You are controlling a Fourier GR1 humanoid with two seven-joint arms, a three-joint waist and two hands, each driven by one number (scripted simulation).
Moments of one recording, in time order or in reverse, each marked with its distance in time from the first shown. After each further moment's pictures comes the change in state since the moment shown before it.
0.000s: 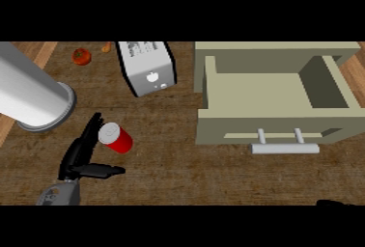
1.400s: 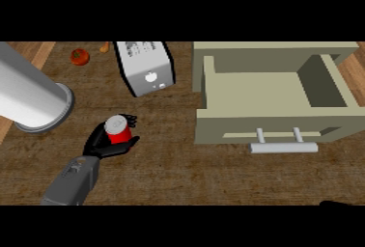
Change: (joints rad) left arm -0.390 0.027 0.026 0.668 -0.047 -0.086 -0.315; right arm -0.046 0.011 -0.008 -0.064 0.031 0.004 0.088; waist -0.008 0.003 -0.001
